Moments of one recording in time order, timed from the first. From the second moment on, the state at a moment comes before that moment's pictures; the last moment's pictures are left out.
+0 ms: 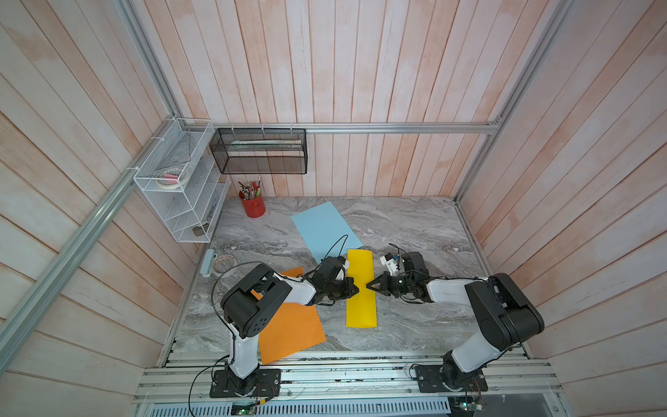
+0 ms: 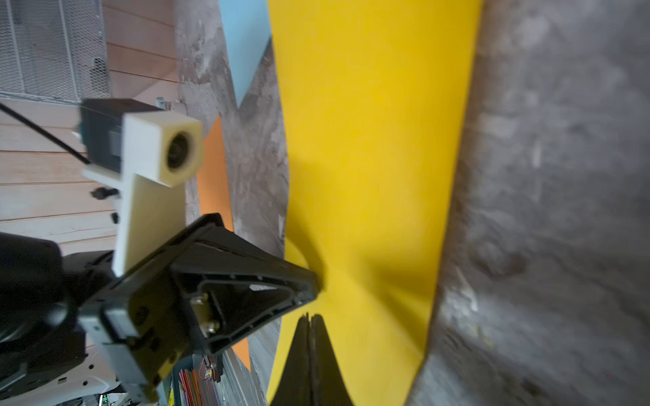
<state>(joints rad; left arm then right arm) -0.73 1.91 0.86 0.30 0.44 -0.80 0.36 1.63 0.54 0.21 -0.75 0.71</state>
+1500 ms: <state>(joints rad) -0.73 1.91 0.86 0.30 0.44 -0.79 0.39 1.24 0.38 -0.07 -0.69 0.74</state>
